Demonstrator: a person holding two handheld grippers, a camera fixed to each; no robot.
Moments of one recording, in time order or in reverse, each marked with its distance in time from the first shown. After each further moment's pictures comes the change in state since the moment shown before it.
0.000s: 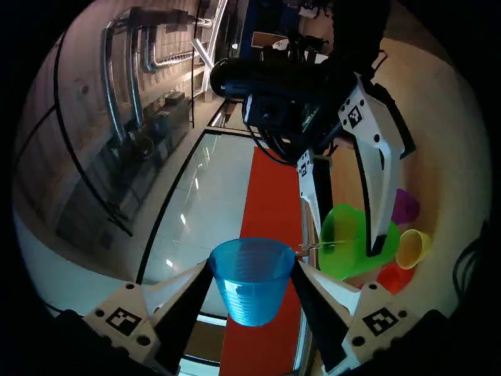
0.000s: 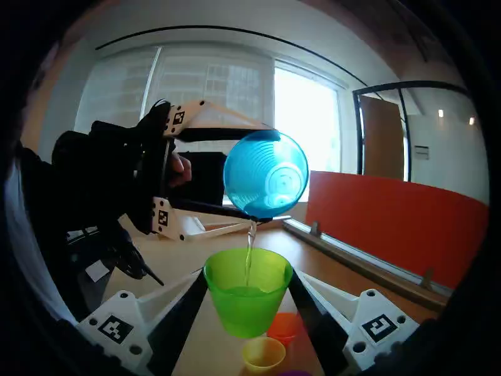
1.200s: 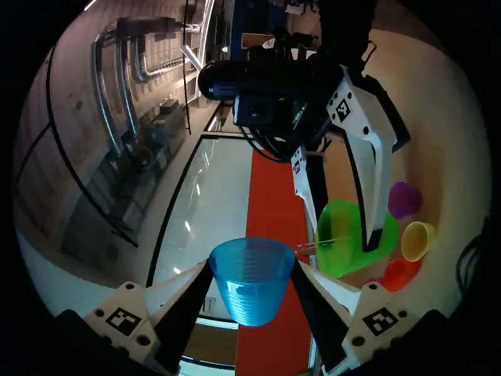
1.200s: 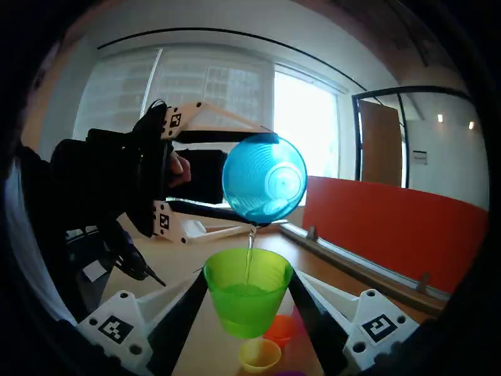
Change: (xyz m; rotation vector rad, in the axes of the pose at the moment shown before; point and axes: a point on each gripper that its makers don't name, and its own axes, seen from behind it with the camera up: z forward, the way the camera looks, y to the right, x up) left arm 0.009 -0.012 0.006 0.007 0.012 0.084; right arm 0.008 0.001 -0.008 -0.014 0.015 -0.015
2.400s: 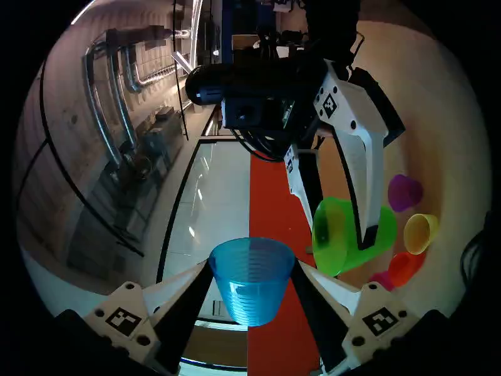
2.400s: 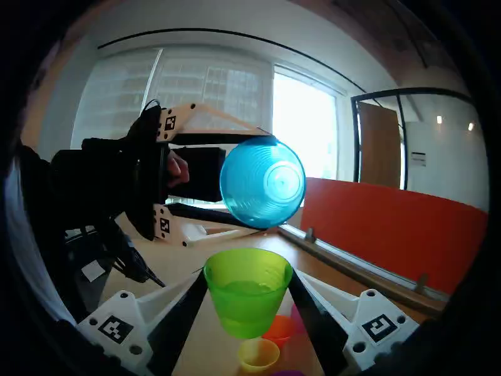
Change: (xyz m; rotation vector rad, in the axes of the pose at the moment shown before) left arm 0.008 0.004 -0.004 0.005 0.004 0.068; right arm 0.002 0.002 -0.004 -0.007 0.006 -0.006
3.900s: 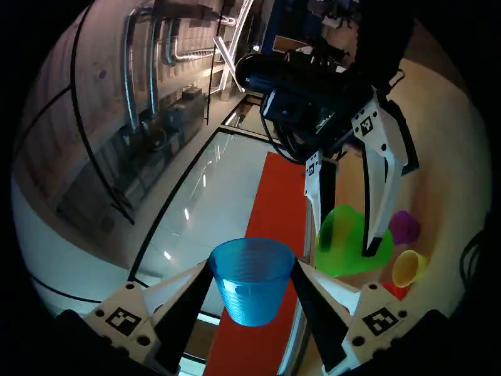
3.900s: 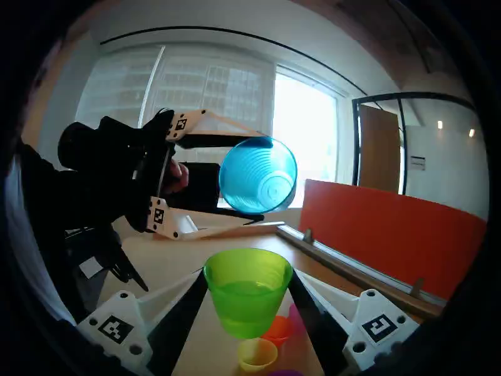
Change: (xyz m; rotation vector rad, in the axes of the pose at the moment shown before) left arm -0.011 -0.005 -0.008 0.028 -0.005 -0.289; right arm 0.006 -0.002 -0.004 -0.010 -0.006 -0.022
